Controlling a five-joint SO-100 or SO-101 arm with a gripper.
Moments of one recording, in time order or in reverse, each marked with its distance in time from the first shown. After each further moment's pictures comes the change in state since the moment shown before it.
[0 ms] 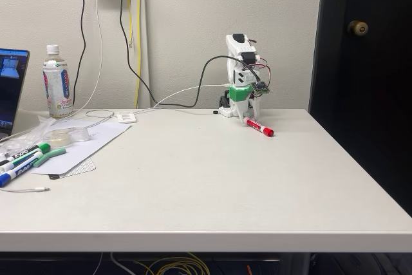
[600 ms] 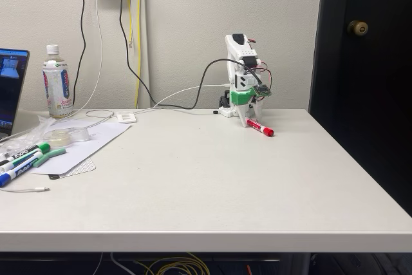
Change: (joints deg) arm -4.3 0.8 6.2 -9.7 4.0
